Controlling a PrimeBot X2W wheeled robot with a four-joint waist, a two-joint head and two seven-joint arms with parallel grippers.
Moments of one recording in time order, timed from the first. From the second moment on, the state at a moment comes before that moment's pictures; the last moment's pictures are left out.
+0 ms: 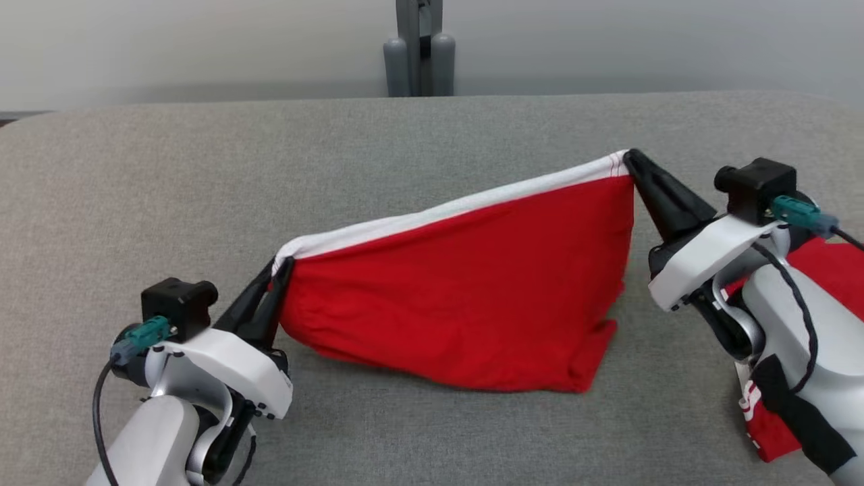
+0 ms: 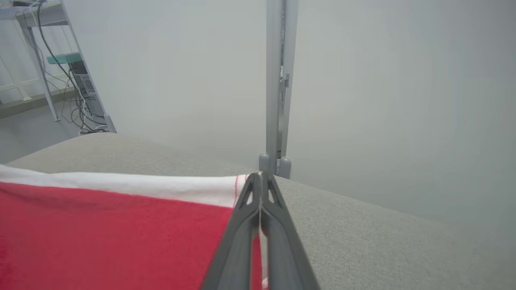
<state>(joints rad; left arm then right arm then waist) -0.29 0.28 -0.38 0.27 -0.57 -0.04 -0.02 -0.75 -0.34 0.72 0.65 0.65 0.13 -0.25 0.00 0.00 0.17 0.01</state>
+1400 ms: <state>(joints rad) -0.35 0.39 -0.34 -0.31 -0.44 0.17 0.10 -0.35 -0.19 0.18 -0.22 0.36 0.13 0.03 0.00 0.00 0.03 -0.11</state>
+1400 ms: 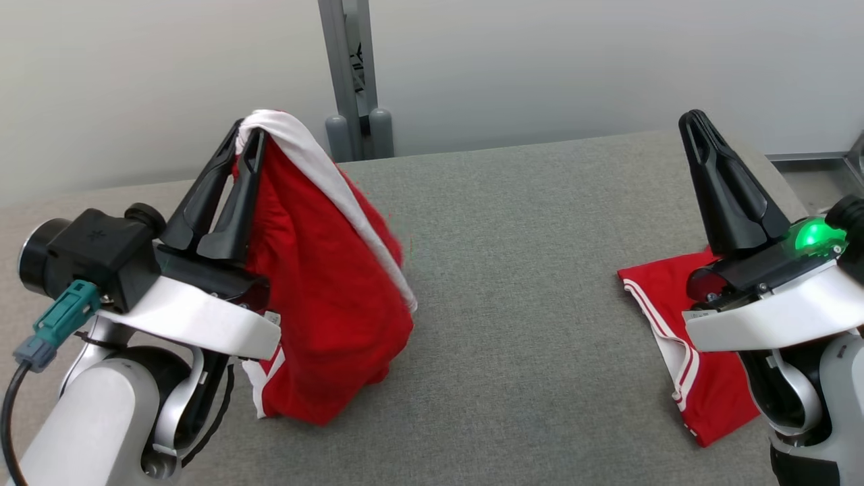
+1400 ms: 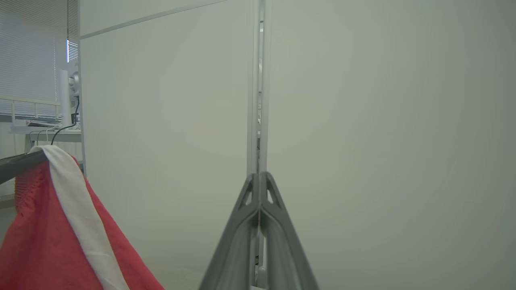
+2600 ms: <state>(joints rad) -0.15 0.29 -0.35 0.17 -0.53 0.20 -0.14 -0.17 -0.10 0.14 -0.03 0.39 0.13 -0.05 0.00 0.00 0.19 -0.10</state>
